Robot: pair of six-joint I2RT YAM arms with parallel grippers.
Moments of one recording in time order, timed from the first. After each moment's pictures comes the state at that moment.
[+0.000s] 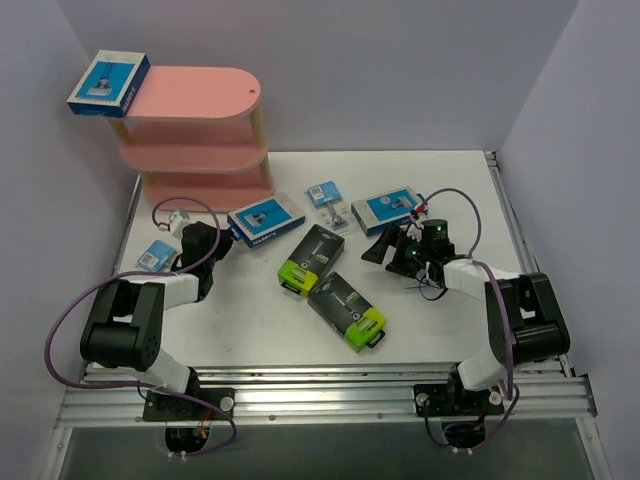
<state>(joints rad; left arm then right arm) -0.15 1.58 0.58 0.60 -0.16 -0.99 0.18 1.54 0.63 0.19 -0.48 0.60</state>
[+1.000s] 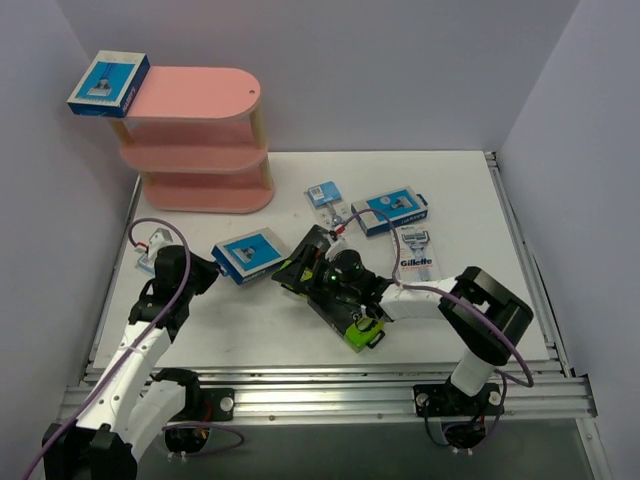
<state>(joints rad) -0.17 0.87 0.56 -0.26 -0.14 -0.92 0.83 1.63 0.67 0.63 -0.19 1.13</state>
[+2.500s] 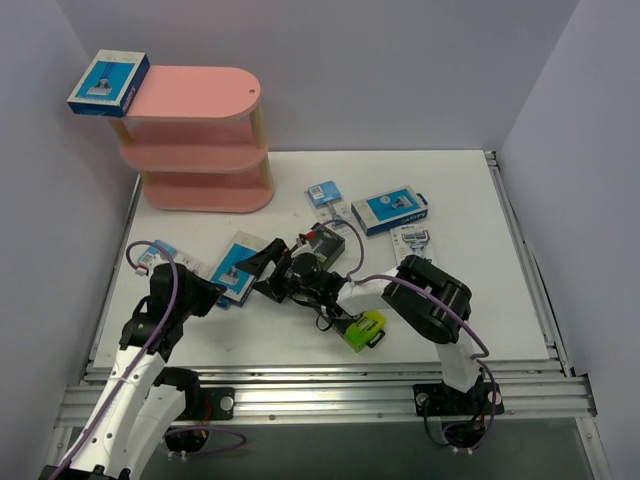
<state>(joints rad) -0.19 0.66 0.53 -0.54 -0.02 -1.07 0.98 2.00 0.97 0.77 -0.02 1.50</state>
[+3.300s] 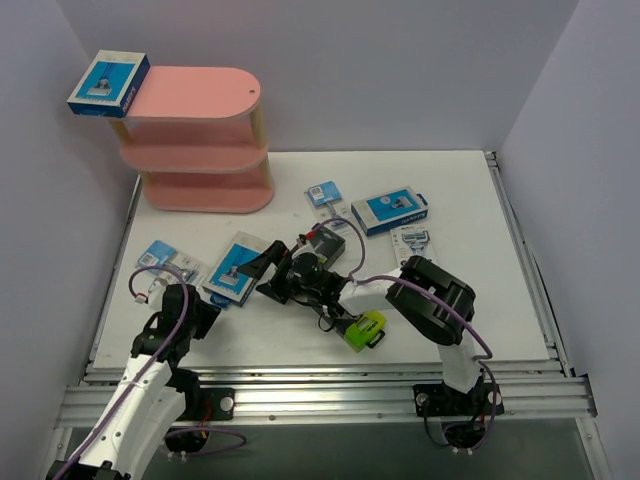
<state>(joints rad) -0.19 0.61 0.32 -0.55 -0.18 -1.12 0.98 1.98 0.96 0.71 -0.03 1.44</state>
